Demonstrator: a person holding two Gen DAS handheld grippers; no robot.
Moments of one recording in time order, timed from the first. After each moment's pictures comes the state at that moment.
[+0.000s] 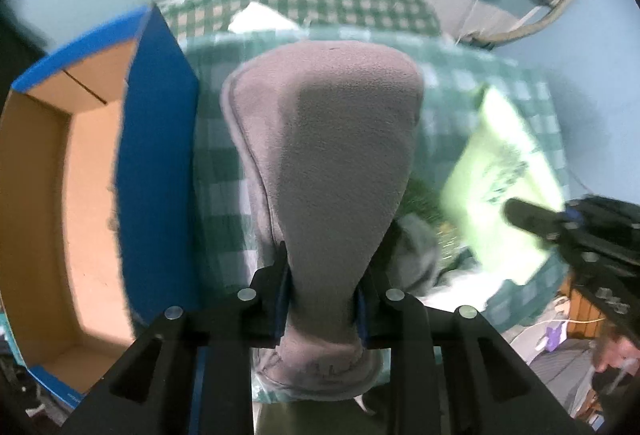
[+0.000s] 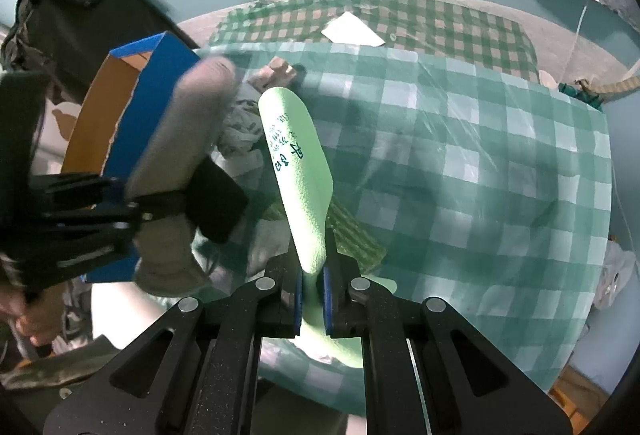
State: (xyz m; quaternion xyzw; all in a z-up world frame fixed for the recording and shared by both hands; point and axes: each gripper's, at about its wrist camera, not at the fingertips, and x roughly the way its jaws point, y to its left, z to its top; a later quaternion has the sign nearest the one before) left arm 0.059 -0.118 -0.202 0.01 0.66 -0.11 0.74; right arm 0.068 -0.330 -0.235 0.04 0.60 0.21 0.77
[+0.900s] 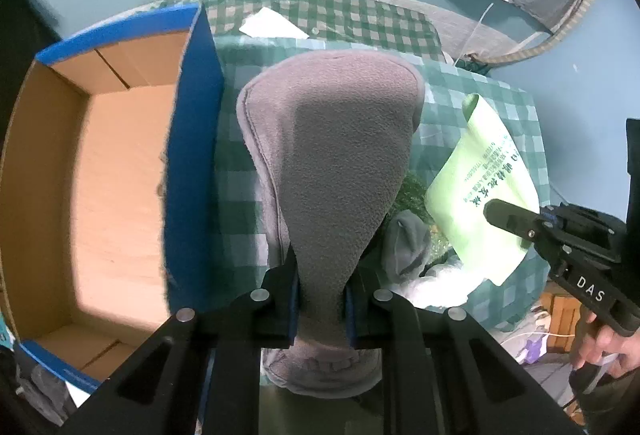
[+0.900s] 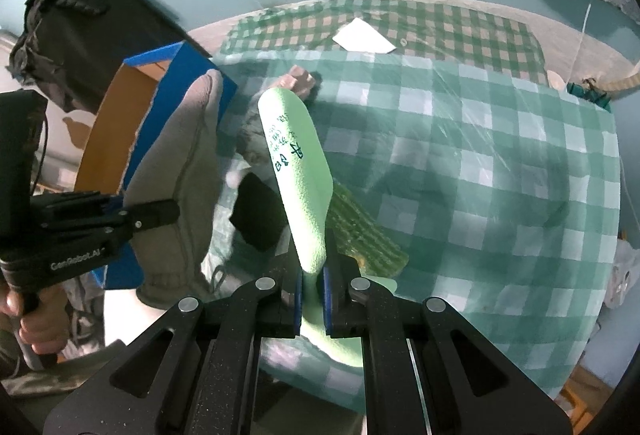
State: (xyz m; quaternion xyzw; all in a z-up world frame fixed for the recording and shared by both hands) left arm 0.047 -0.092 -0.176 -0.03 0.66 -0.10 0.75; right arm 0.065 -0.323 -0.223 0.06 0.59 0.22 0.77
